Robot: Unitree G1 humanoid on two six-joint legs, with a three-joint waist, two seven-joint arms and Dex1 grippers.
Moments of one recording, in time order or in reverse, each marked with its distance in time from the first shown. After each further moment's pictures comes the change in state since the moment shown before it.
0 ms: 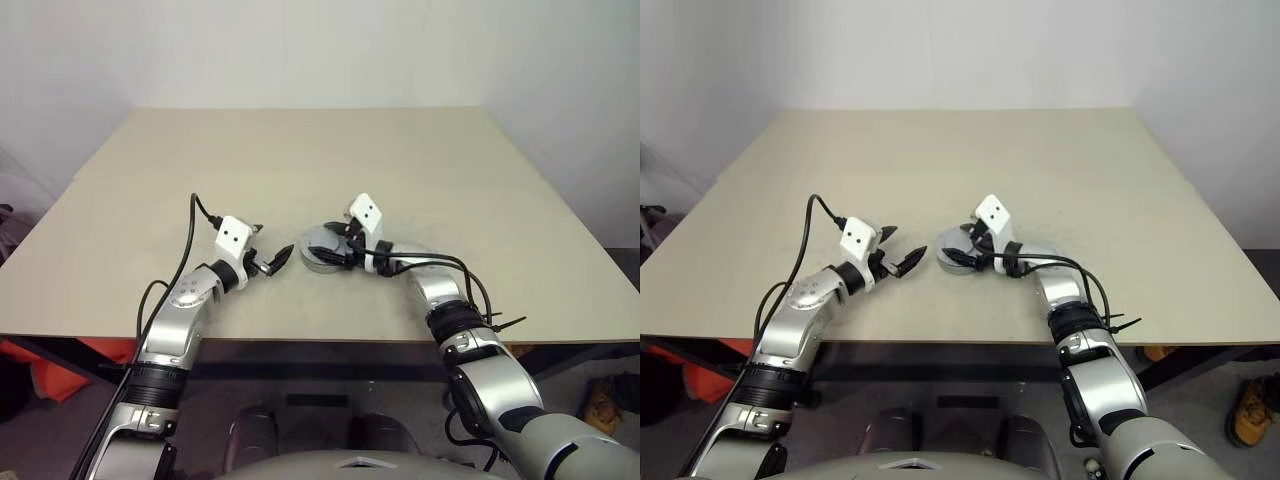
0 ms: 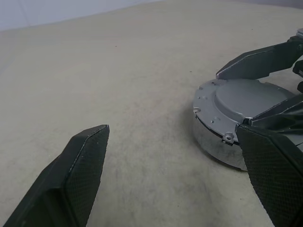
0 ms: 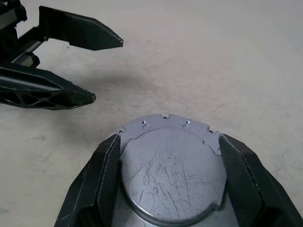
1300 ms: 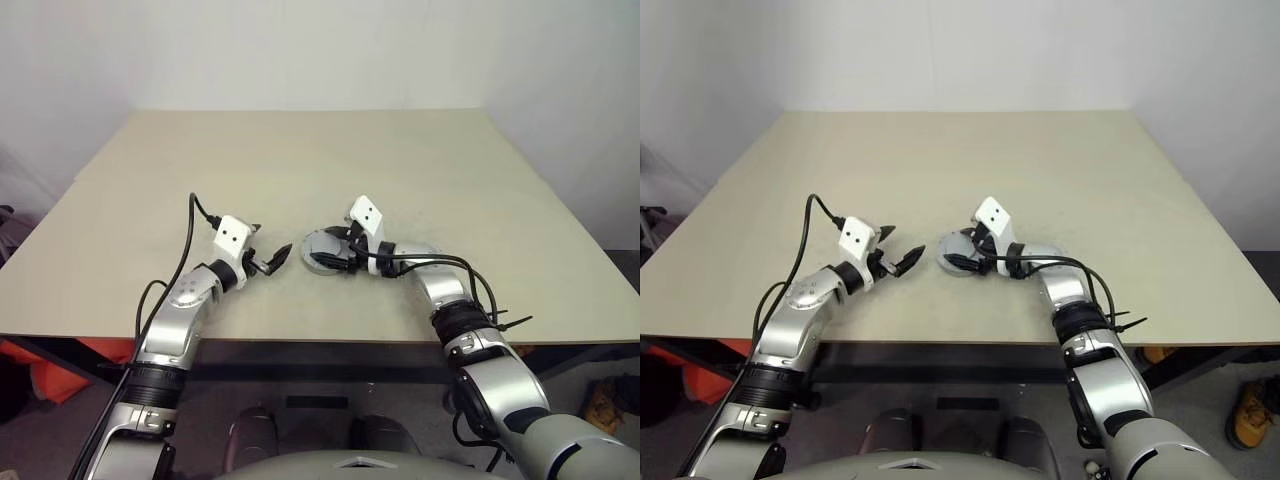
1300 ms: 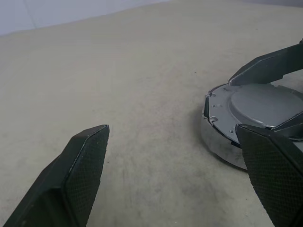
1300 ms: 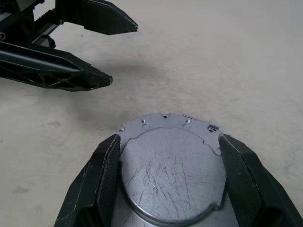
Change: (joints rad) left arm 0.000 0.007 0.000 0.000 0.003 -0.001 0.014; right arm 0.011 -0.024 0.018 -0.044 -0.003 0.063 0.042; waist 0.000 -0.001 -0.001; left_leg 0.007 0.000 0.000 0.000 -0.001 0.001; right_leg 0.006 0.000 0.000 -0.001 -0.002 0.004
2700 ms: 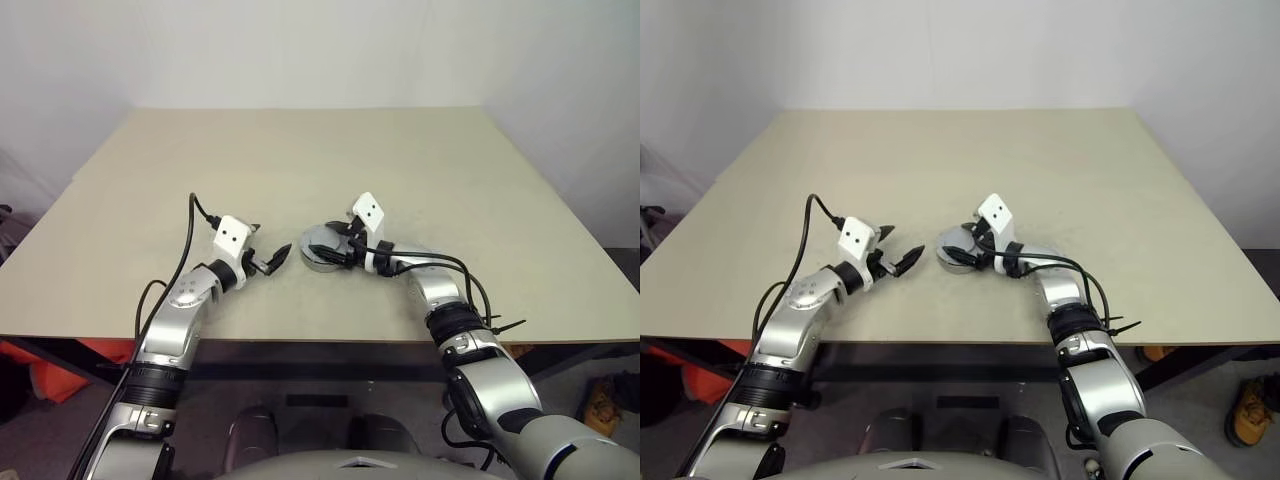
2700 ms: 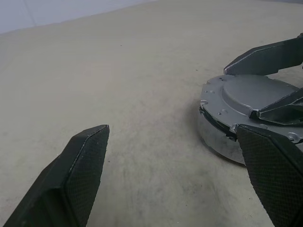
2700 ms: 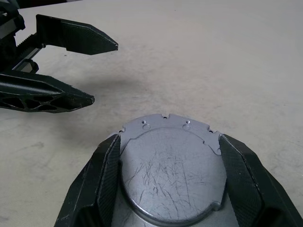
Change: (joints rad) left arm 0.001 0.002 -0.002 0.000 0.003 -0.002 0.004; right arm 0.000 0.035 -0.044 0.029 0.027 -0.038 -0.046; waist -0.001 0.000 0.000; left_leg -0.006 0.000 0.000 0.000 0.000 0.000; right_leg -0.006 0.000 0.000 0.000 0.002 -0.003
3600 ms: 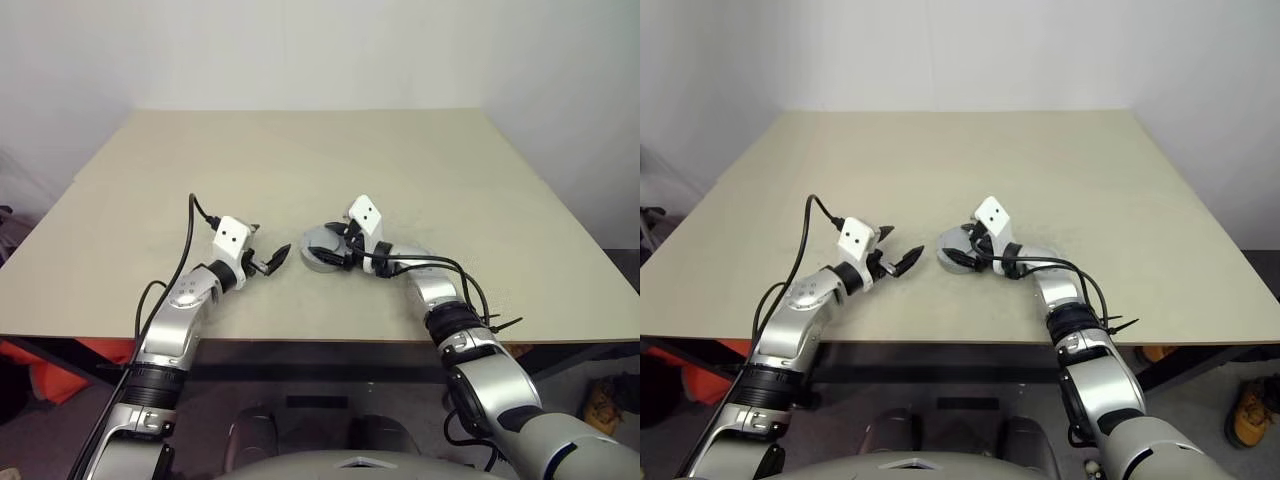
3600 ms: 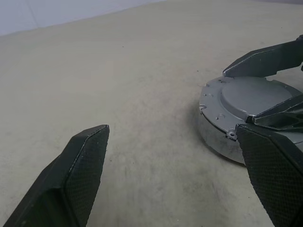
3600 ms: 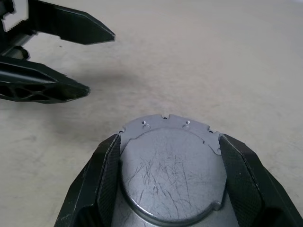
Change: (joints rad) left arm 0.002 0.000 0.000 0.000 0.000 0.000 0.007; right arm -0.017 -0.005 0.033 0.057 -0.038 -0.054 -0.034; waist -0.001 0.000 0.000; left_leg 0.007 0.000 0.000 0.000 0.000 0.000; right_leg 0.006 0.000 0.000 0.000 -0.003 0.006
